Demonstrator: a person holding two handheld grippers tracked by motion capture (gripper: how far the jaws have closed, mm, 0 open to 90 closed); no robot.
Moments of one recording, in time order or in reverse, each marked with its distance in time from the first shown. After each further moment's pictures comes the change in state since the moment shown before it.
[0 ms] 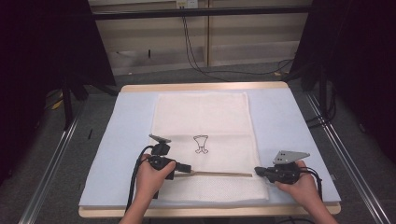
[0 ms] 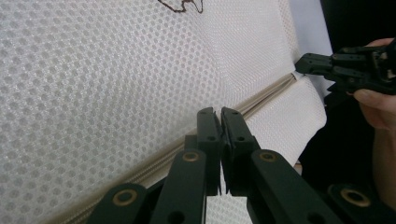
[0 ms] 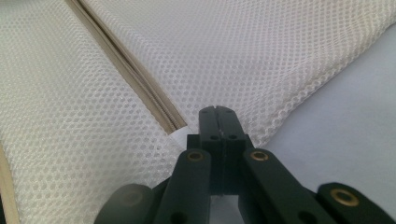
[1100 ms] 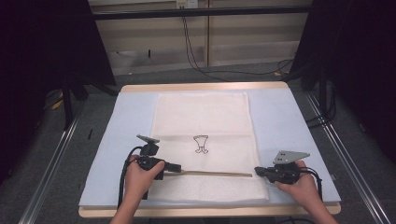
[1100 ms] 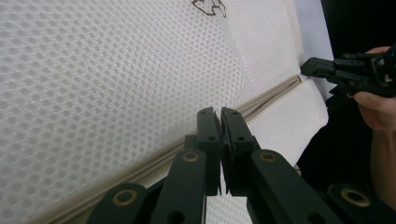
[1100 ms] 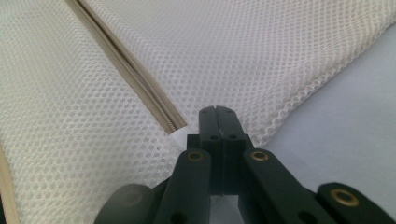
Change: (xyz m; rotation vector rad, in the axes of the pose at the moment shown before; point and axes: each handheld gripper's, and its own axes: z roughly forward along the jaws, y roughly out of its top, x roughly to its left) left arm 0.017 -0.006 -0.026 -0.029 0.007 -0.036; right arm 0.000 0.000 0.000 0.000 0.000 0.002
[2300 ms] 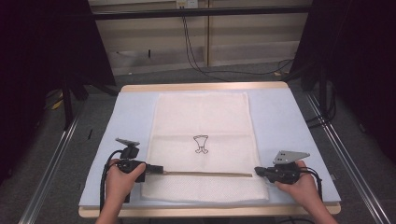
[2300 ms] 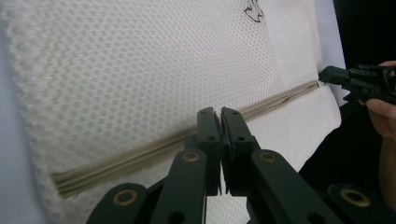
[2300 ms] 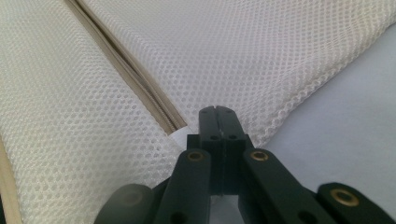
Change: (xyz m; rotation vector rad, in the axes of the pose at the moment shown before) left arm 0.032 -0.015 -0.041 -0.051 0.051 -0.068; right arm 0.000 0.000 0.000 0.001 0.000 0.000
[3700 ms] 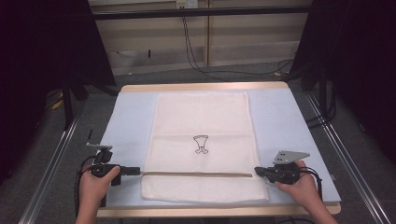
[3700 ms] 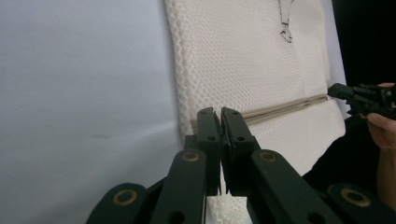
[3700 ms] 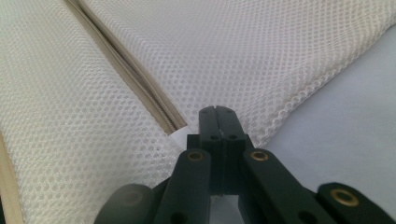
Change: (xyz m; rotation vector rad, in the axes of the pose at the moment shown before) left arm 0.051 -0.012 -0.048 -0.087 -0.006 -0.066; right arm 0.000 0.000 0.000 0.002 -0.001 -0.009
